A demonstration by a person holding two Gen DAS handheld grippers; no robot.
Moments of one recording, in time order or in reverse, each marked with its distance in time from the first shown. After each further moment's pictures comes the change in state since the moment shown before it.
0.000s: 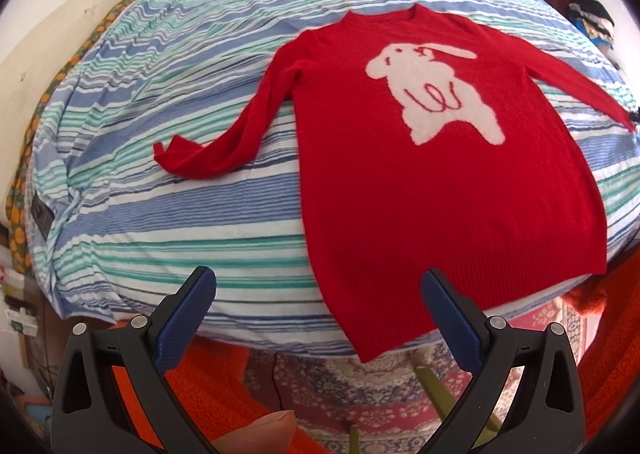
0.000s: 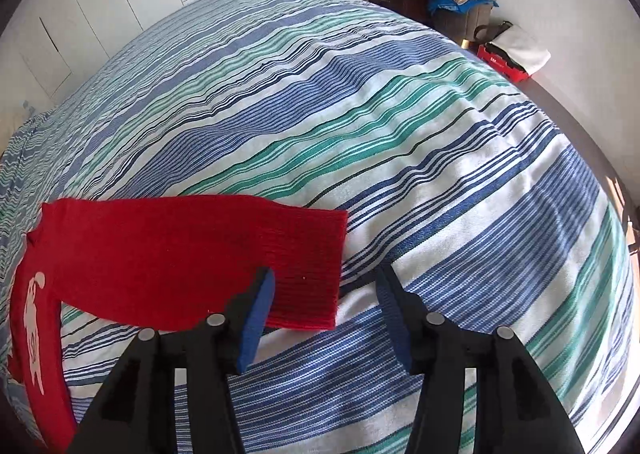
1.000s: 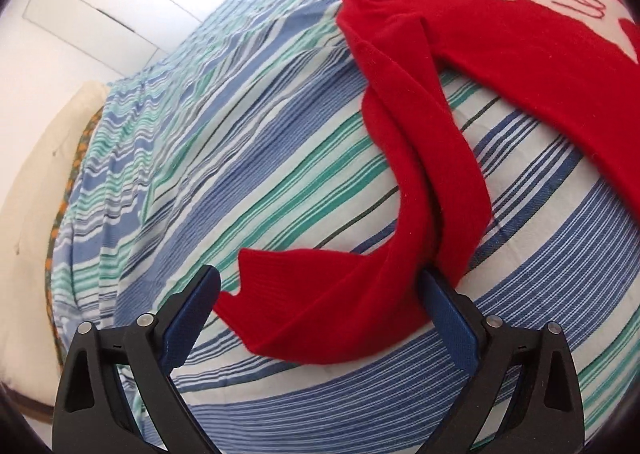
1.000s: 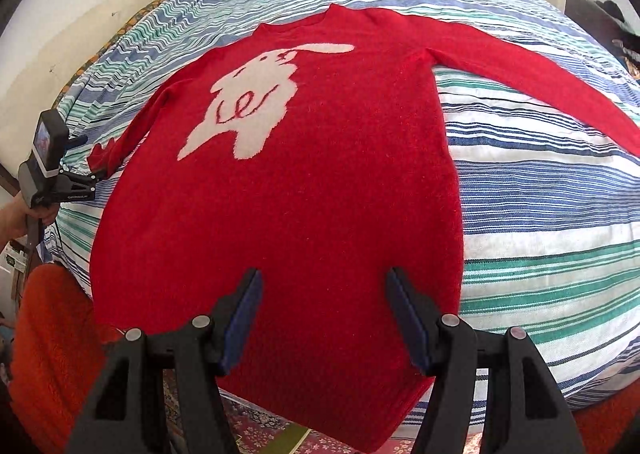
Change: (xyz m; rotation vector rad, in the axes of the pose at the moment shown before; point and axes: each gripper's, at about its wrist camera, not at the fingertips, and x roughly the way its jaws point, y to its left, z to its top) left arm 0.164 0.117 0.064 0.511 -0.110 0.140; right arm -0.082 0.280 -0.235 -0.472 0.116 0.404
